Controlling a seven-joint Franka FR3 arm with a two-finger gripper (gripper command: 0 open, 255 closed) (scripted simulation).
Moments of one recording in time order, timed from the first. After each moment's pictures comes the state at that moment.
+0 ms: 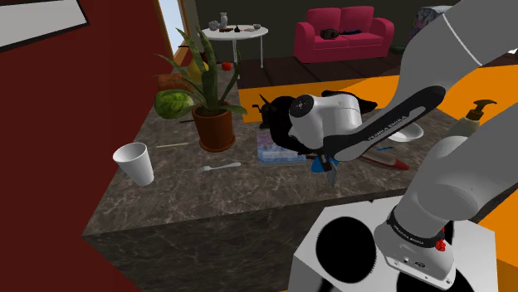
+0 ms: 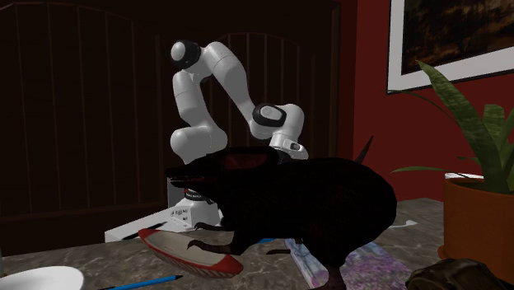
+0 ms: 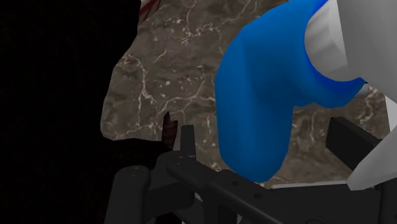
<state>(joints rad) -0.04 -0.36 0.16 -2.81 -0.61 2.19 -0.22</state>
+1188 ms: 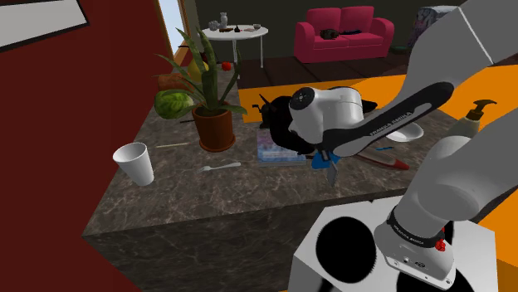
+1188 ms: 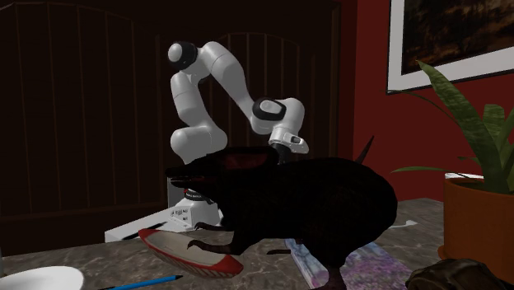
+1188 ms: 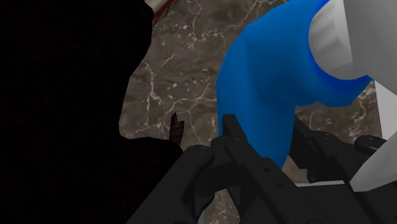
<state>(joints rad) -0.03 -0.41 0.16 -2.79 -0.57 2.13 -0.26</state>
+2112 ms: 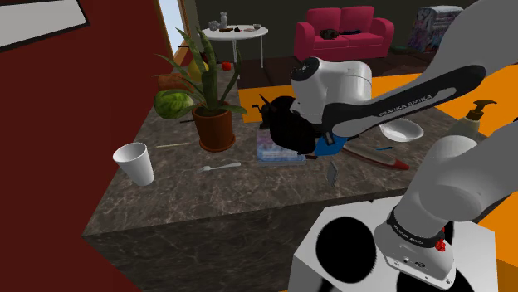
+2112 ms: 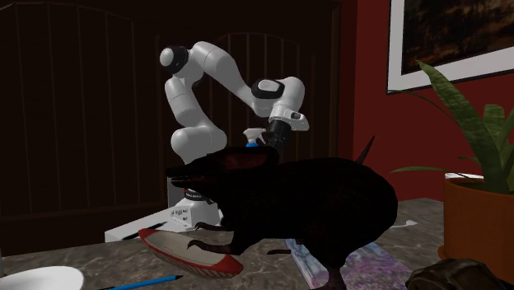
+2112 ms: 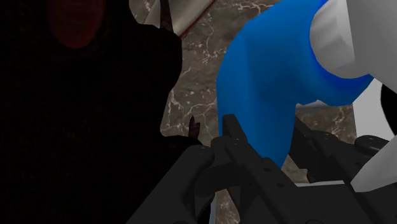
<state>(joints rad) 0.00 -0.56 0.14 -2.71 -0.50 1.94 -0.39</state>
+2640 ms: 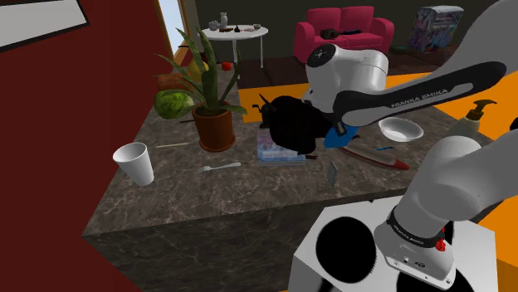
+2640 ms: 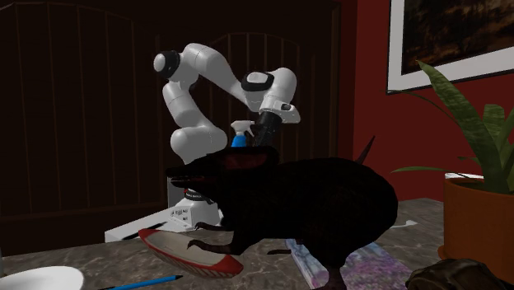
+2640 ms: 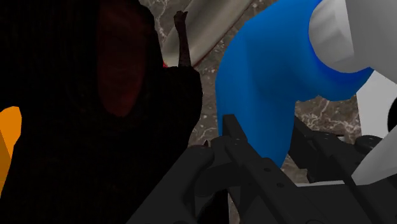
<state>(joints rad) -0.03 -0.66 0.08 -2.73 -0.54 1.90 -0.49</state>
